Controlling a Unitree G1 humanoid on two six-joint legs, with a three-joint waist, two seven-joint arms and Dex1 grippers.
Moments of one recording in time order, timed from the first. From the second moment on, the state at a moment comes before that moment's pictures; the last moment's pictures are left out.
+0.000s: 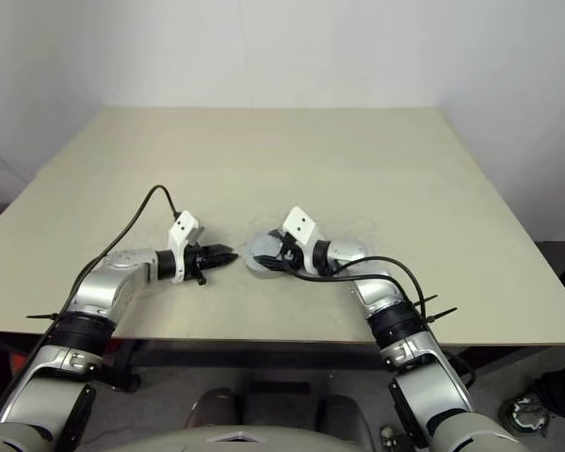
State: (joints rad) left arm -0.42 0.46 -0.08 0.30 -0.27 0.47 -0.93; right arm -0.52 -0.25 0.30 0.31 0.09 0.23 0.88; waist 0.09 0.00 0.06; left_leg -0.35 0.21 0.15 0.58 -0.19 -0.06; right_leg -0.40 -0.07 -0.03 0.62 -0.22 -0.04
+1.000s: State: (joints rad) left arm -0.42 0.46 -0.08 0.30 -0.27 0.47 -0.93; right arm -0.51 -0.28 0.30 0.30 0.09 0.22 0.89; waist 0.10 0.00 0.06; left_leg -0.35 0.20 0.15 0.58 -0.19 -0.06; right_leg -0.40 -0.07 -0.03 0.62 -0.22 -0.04
